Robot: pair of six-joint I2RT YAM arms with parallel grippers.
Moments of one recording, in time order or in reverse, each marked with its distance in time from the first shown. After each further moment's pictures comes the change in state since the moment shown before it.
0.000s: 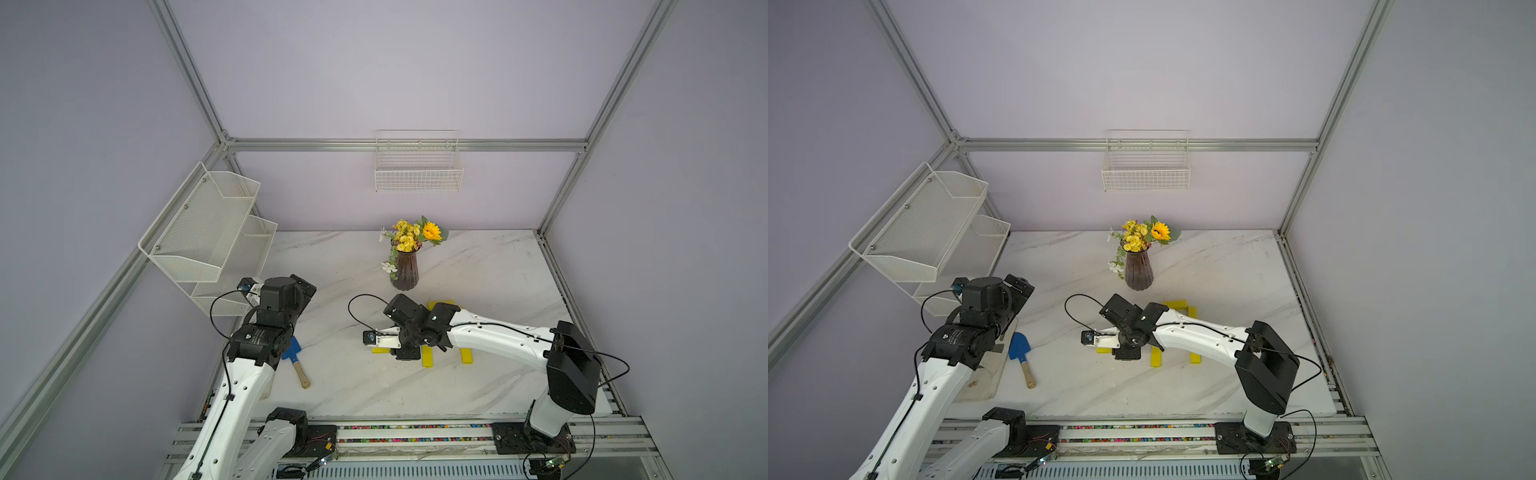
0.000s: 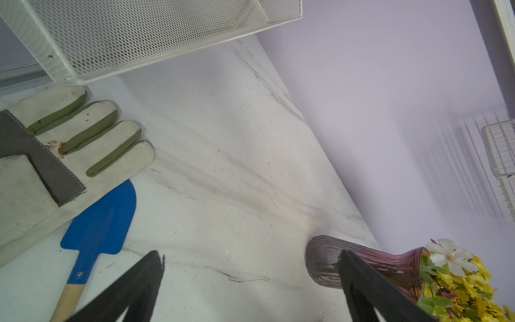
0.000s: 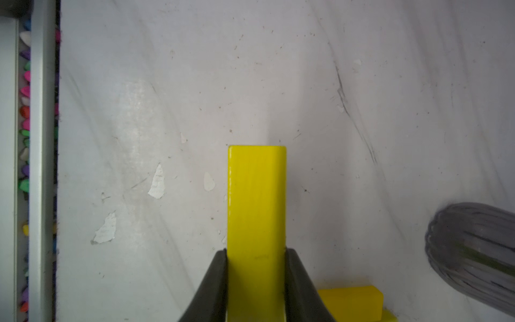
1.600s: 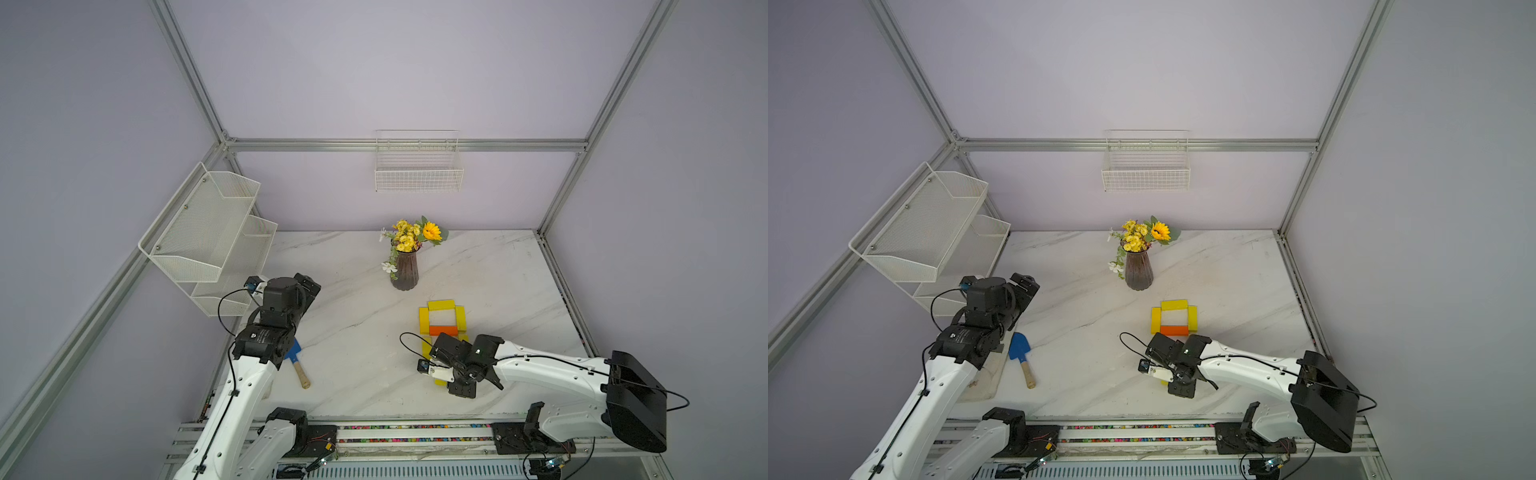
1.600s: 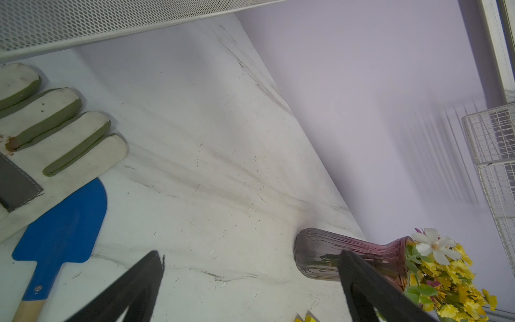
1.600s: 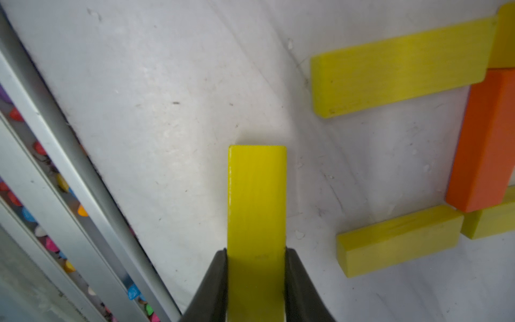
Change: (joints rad) left arm 0.000 0.011 -0.056 0.104 0.057 -0.001; right arm 0.002 -0.302 -0.464 -0.196 0.156 0.243
